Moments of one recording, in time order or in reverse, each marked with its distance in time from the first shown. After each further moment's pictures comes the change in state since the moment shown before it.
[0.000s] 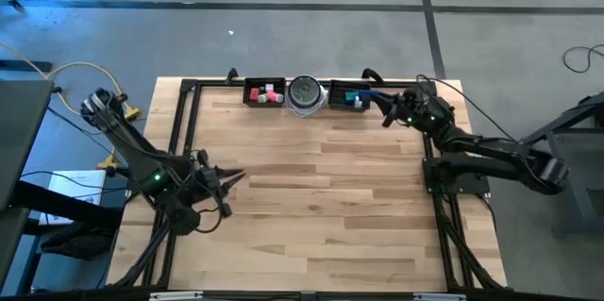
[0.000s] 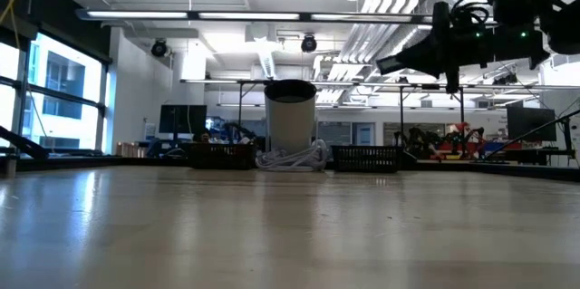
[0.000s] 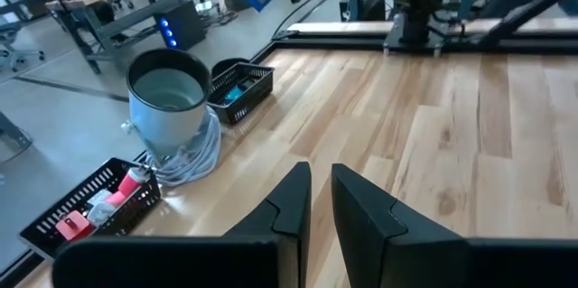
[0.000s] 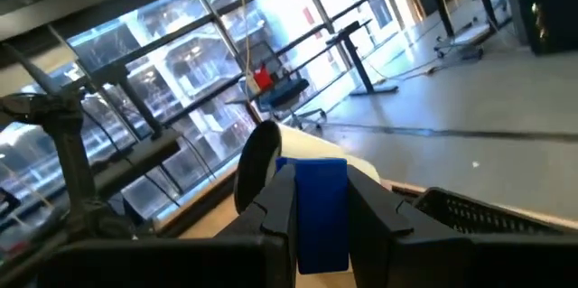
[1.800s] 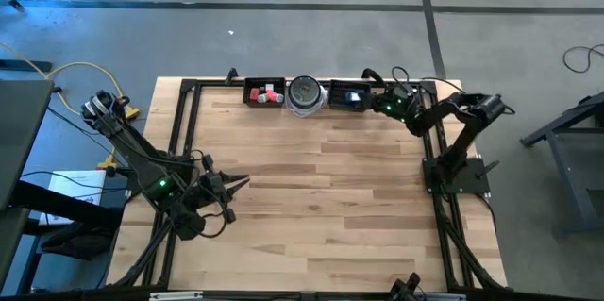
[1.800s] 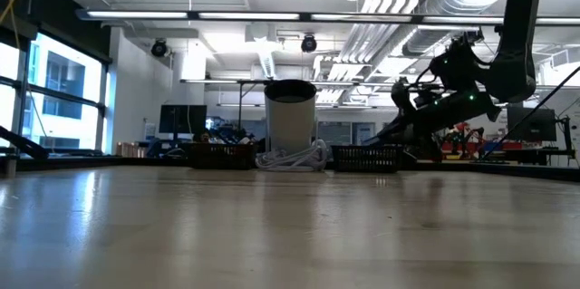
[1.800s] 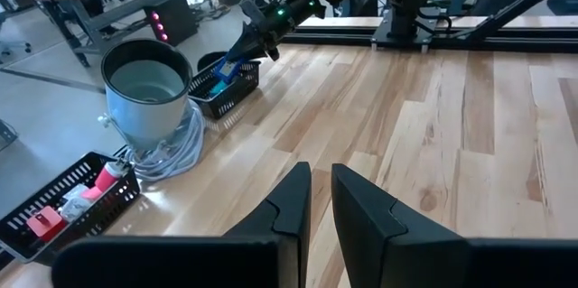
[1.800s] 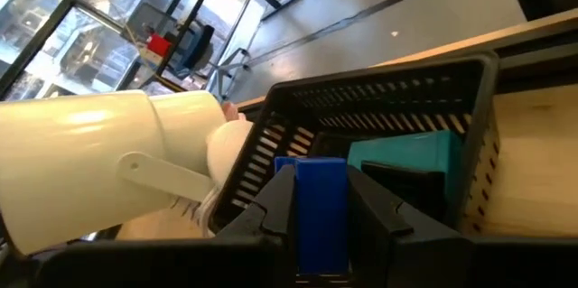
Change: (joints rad) left arm 0.004 0.065 0.000 0.078 0.024 0.000; right arm -0.198 0.834 0.135 0.346 -0.087 0.328
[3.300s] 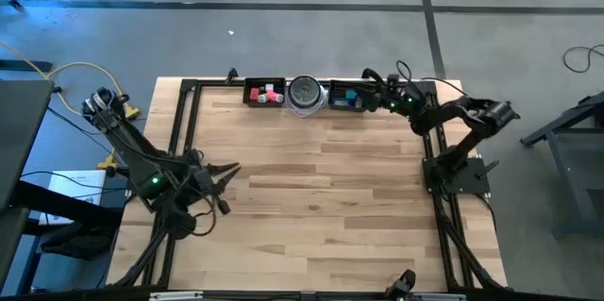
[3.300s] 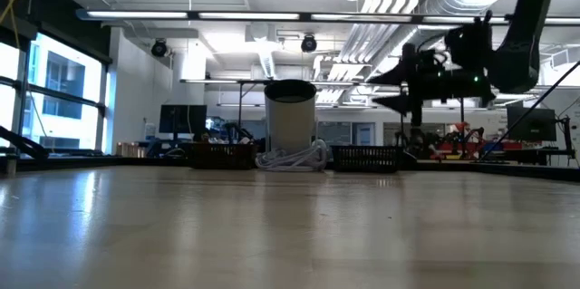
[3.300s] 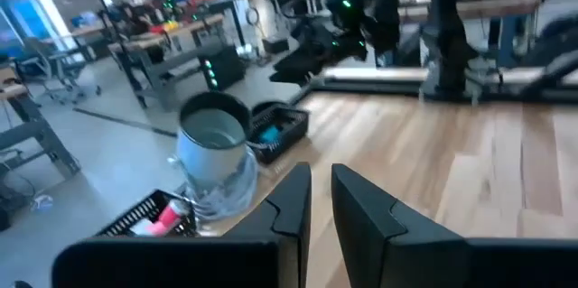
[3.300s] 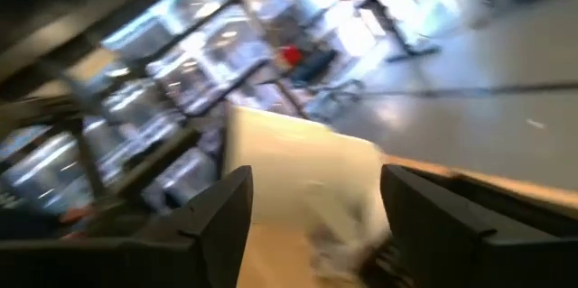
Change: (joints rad) left arm -0.042 -0.048 0.001 -0.058 -0.218 -0.001; right arm 0.000 -0.086 0.000 0.234 -0.215 -0.165
